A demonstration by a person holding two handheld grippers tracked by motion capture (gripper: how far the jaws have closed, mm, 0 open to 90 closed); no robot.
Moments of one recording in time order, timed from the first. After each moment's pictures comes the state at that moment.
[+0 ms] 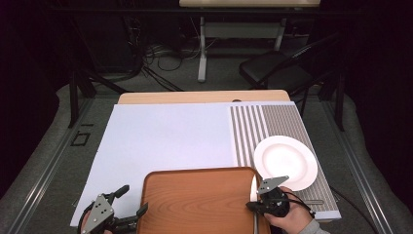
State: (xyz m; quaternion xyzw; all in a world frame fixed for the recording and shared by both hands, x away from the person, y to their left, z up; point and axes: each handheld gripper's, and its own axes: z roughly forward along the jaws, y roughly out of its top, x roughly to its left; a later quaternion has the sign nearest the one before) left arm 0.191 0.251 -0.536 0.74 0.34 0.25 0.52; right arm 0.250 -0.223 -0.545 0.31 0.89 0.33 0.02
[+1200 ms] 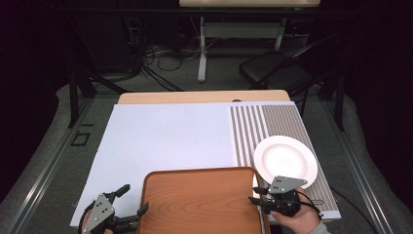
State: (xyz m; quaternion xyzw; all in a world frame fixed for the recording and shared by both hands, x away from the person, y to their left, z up) left arm 0.193 0.250 -0.536 0.74 0.34 0.25 0.52; right arm 0.245 -0.242 -0.531 0.27 0.85 0.43 0.13
